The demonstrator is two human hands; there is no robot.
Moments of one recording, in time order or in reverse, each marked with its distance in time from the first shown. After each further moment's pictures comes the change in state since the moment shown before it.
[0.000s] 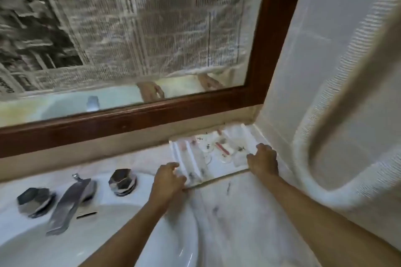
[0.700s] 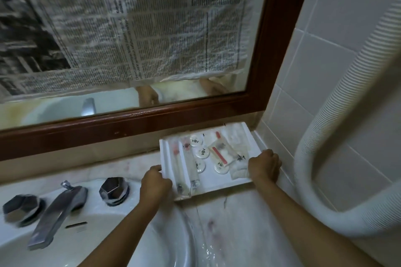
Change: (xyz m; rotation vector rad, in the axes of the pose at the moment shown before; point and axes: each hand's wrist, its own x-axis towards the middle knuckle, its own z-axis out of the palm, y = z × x) left_hand 0.017 0.022 -0.011 -0.101 0.081 -0.221; right_hand 0.016 -0.018 0.002 0.116 0.158 0.250
